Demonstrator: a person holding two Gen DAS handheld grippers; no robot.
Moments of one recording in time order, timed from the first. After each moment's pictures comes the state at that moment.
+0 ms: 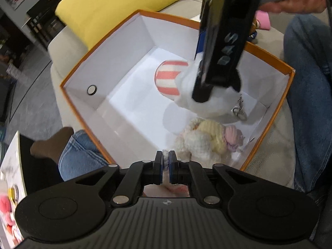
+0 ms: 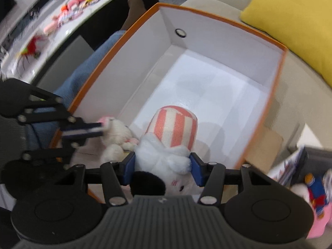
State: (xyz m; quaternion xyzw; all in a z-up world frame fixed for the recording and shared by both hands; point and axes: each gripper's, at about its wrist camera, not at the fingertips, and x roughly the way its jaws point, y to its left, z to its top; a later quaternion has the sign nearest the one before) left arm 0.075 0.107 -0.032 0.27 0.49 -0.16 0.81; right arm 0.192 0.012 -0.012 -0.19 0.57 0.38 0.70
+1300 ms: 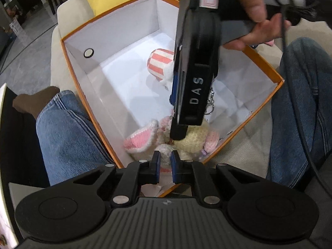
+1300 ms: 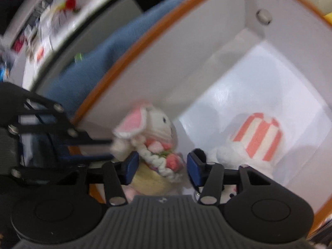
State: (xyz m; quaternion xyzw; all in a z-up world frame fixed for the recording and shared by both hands) left arm 0.059 0.122 -0.039 0.14 0.54 -0.15 0.82; right arm 0.210 0.068 -0.067 -0.24 0.61 0.52 0.54
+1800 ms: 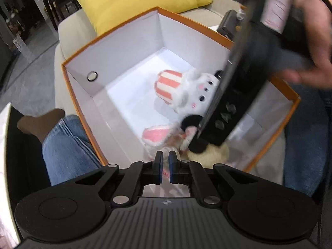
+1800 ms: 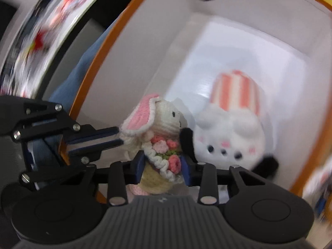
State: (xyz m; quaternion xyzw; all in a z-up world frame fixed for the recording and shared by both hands) left arm 0.087 0.113 -0.041 0.18 0.50 -0.14 0.84; right arm 0.202 0.011 -0.056 -0.09 0.64 0.39 0.66
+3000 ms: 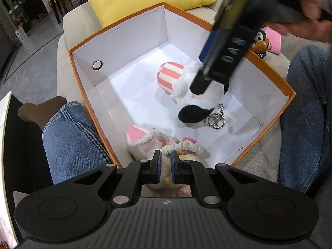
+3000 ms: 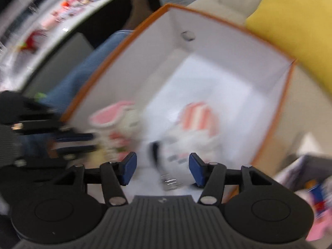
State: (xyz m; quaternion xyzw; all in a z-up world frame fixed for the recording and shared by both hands) left arm 0.071 0.125 -0.038 0.15 0.51 -0.14 0.84; right arm 0.195 0.011 -0.011 -0.23 0.55 0.37 0.71
